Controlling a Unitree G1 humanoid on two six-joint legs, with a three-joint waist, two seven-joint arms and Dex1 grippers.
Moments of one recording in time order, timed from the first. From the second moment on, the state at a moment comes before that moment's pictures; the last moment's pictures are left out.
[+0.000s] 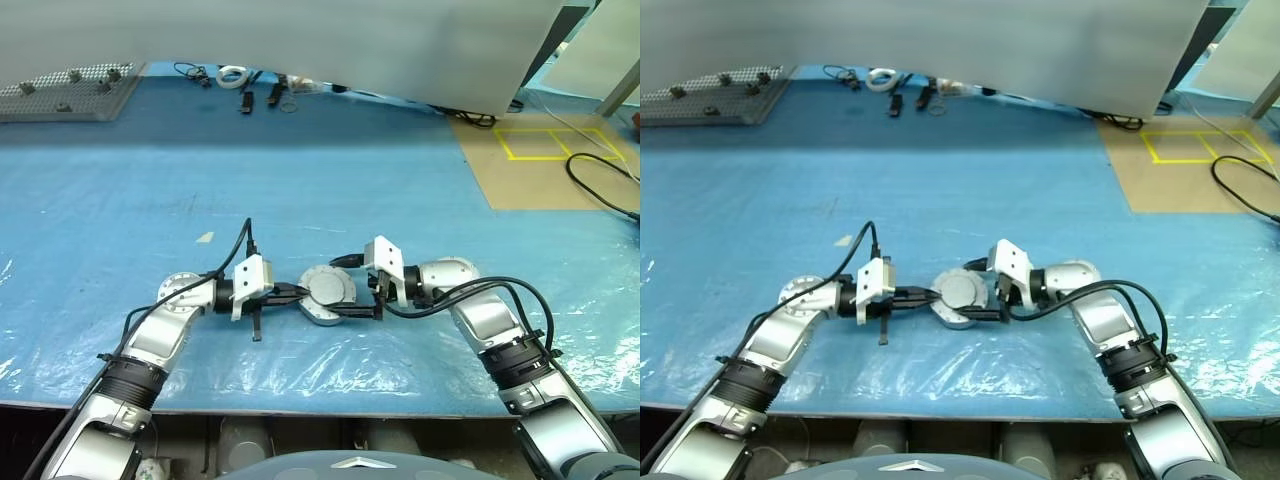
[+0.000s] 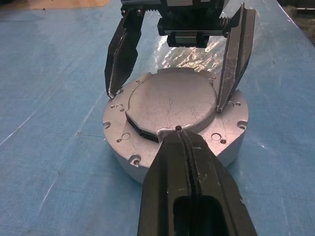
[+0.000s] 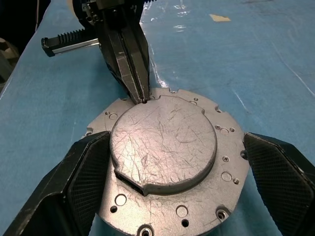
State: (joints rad) left arm -0.28 0.47 -0.23 0.12 -0.20 -0.07 -1.15; right arm -0.39 -0.48 0.29 0.07 0.19 0.23 1.11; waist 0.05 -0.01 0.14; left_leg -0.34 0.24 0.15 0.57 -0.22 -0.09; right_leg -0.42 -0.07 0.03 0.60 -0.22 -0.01
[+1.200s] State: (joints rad) left arm -0.30 0.46 -0.23 0.19 -0.20 -0.14 -1.15; right arm -0.24 -0.52 -0.12 -0.09 0.78 1.23 0.83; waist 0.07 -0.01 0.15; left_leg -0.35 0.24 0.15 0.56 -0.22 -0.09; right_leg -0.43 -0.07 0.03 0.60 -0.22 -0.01
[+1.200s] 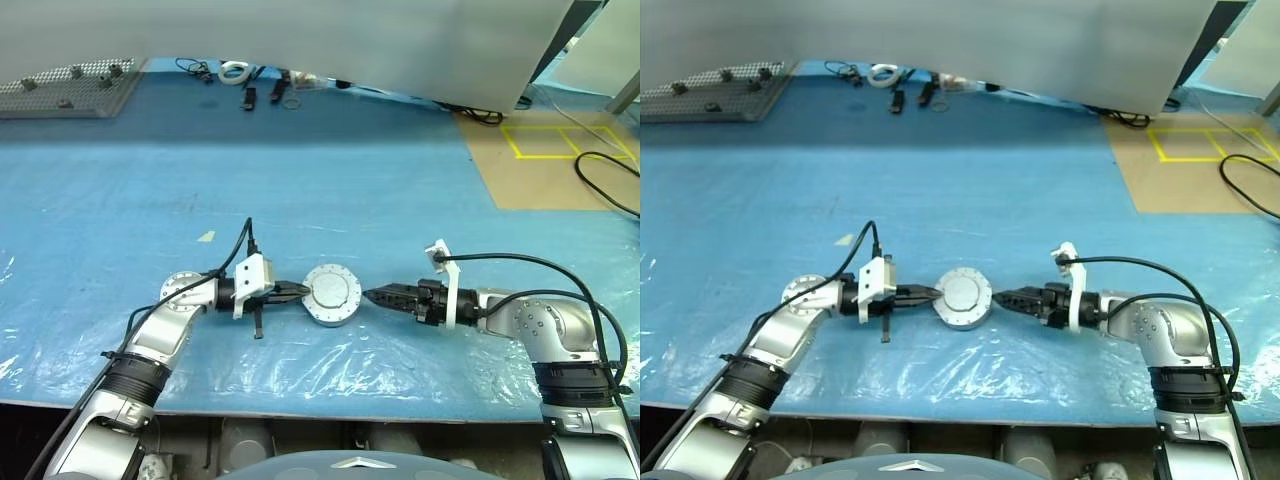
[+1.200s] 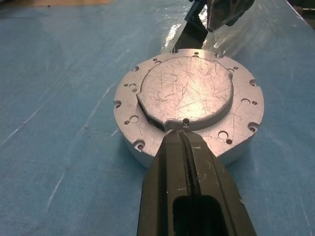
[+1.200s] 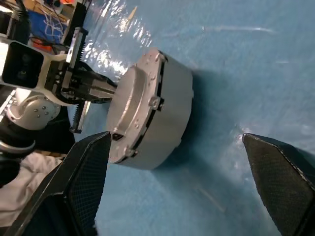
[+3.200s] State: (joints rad) left arm -0.30 0.46 -0.20 0.23 -0.25 -0.11 -1.17; right arm -0.26 -0.38 -0.08 -0.04 0.79 1.09 0.75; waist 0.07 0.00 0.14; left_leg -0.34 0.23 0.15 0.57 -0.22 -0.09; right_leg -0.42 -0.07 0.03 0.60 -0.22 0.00
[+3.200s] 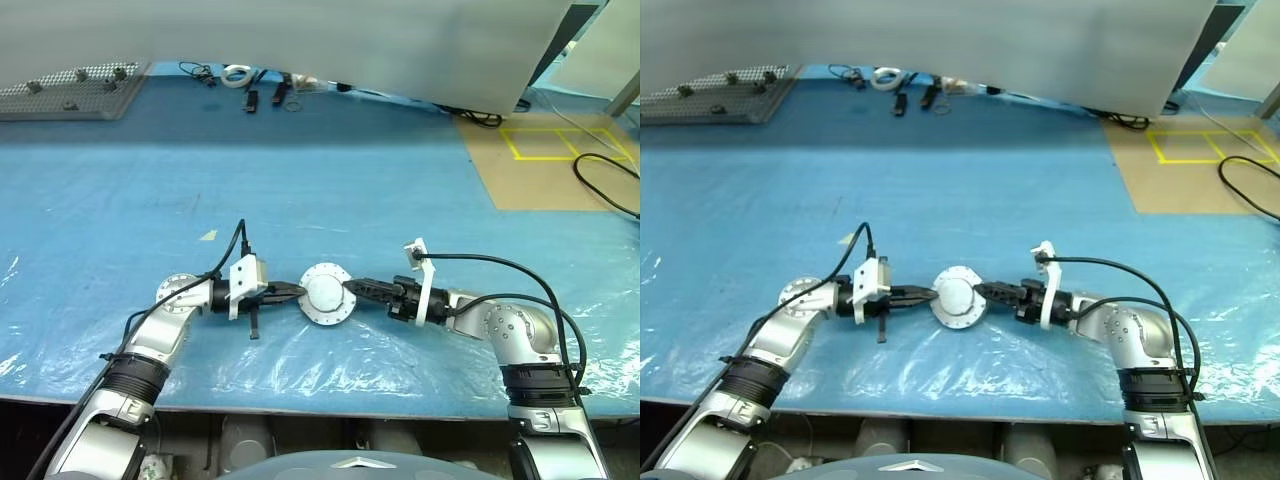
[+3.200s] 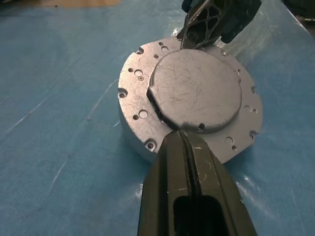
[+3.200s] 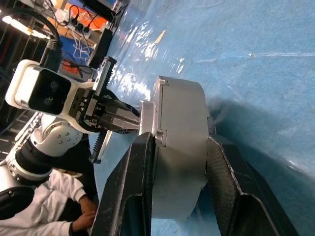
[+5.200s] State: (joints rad) left arm -0.19 0.23 0.36 -0.02 -1.22 0.92 -0.59; right arm -0.61 -0.11 -0.49 0.17 1.31 1.33 0.12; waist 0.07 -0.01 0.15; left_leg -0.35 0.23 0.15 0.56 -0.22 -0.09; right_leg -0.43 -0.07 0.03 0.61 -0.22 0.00
